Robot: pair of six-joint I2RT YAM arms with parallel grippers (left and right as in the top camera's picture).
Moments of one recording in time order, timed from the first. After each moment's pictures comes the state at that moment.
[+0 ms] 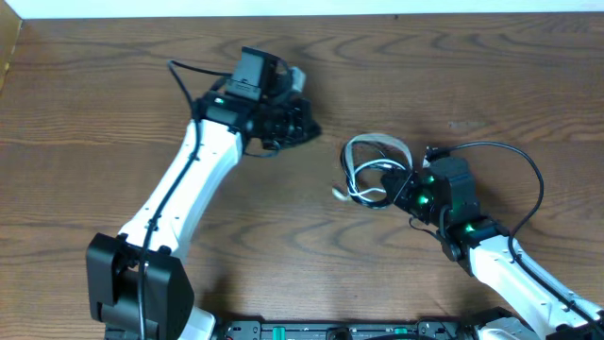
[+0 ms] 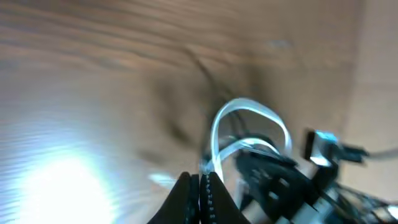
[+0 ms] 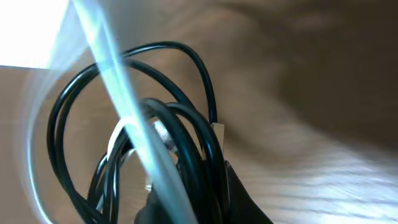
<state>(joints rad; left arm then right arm) -0.32 1.68 1.40 -0.78 0.54 -0.51 0.33 1.28 0.45 0.08 -0.27 0.93</state>
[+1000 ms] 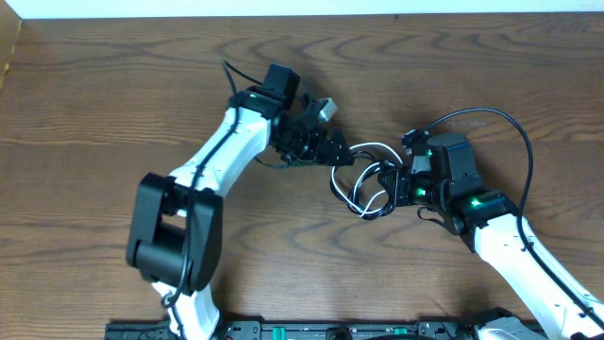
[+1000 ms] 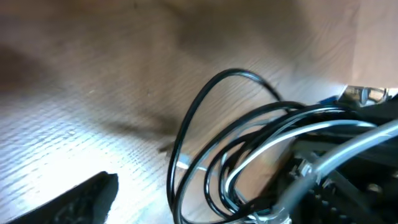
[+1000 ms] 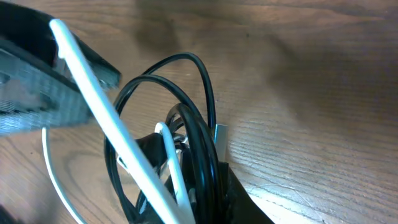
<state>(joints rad) -0.37 1.93 1.40 -0.82 0.78 -0.12 0.33 1.28 0.70 -0.30 -0.35 0.39</state>
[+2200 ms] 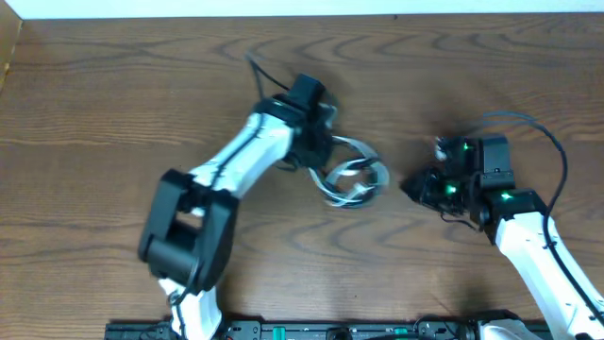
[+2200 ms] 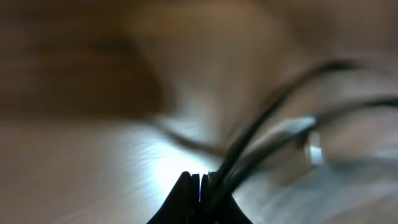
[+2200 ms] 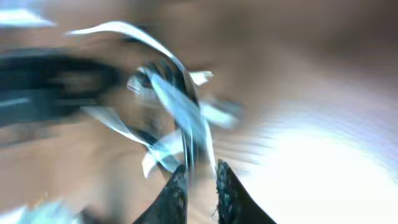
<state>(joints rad) -0.44 1.94 1.40 -0.77 0.26 -0.14 0.12 1.27 0.71 -0.50 -0.47 0.56</state>
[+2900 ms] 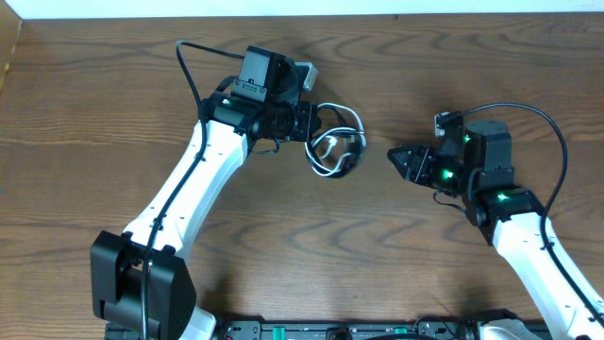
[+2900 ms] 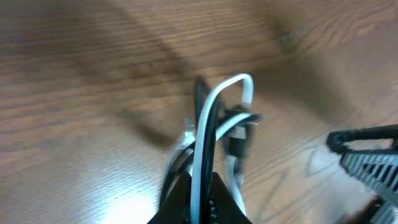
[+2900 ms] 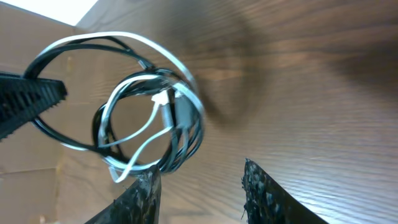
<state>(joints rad) -0.35 1.69 1.40 -0.70 0.45 -0.22 0.16 1.26 0.72 -0.19 -0.55 0.60</state>
